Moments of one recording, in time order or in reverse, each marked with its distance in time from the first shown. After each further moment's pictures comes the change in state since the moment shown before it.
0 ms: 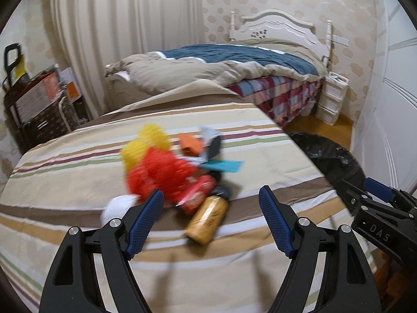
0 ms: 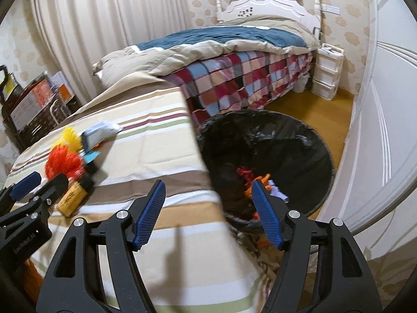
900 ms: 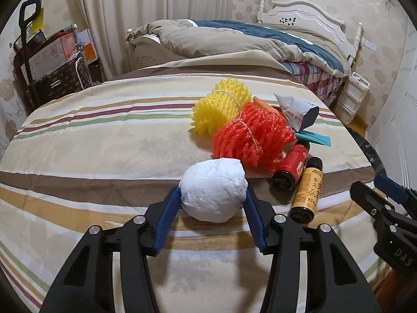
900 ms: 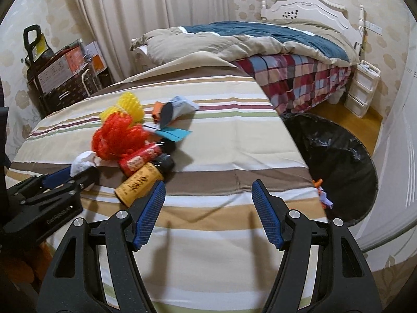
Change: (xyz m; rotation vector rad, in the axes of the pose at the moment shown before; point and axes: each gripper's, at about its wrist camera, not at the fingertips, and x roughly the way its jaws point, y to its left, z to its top) left arm 0.025 0.087 -0.024 -0.117 0.144 0.016; right arm 0.006 0.100 -0.009 -0.172 0.053 0.117
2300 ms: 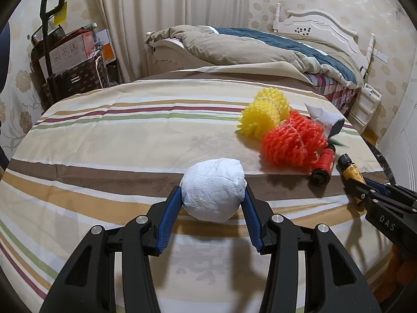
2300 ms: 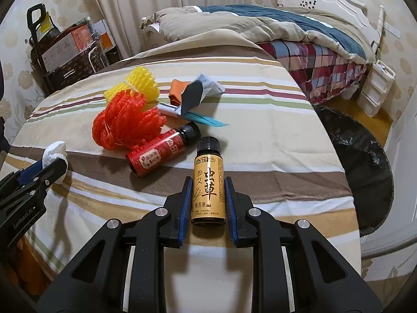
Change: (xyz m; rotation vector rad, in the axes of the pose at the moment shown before) left arm -0.017 0.043 -0.008 -0.053 -0.041 0.059; right arm 0.035 0.023 0.006 -0.055 0.108 0.025
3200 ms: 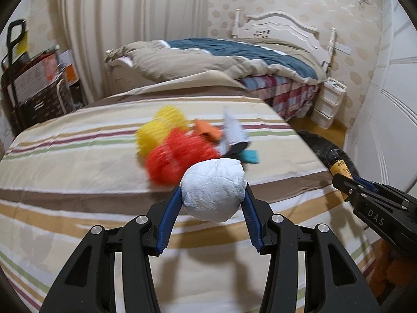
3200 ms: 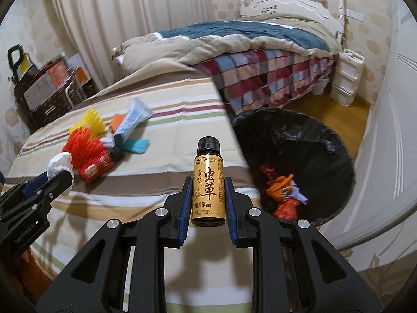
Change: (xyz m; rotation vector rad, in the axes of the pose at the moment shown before) left arm -0.017 -0.105 0.008 0.120 -0.064 -0.167; right arm -0.048 -0.095 -0.016 0.155 -0.123 -0.082
